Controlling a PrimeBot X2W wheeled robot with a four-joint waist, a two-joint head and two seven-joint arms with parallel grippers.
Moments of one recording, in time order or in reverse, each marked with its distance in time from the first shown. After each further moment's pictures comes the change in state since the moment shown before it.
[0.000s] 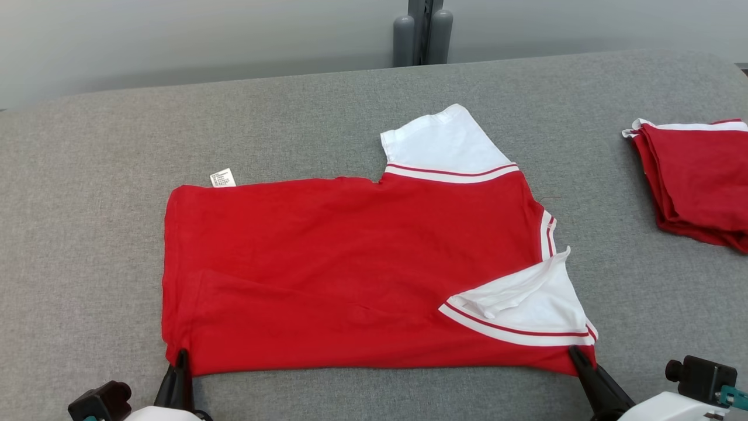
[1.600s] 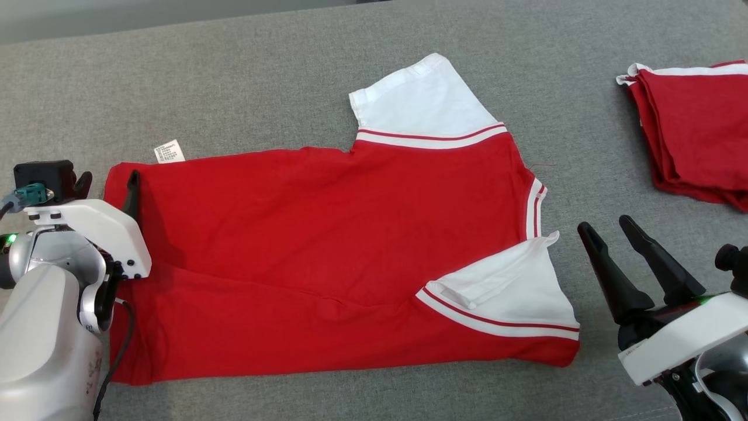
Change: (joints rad) left arm -0.618 0.260 -0.148 0.290 0.186 0.004 0.251; right arm -0.184 -0.099 -0.016 -0.320 -0.130 0.000 0.126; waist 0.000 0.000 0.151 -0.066
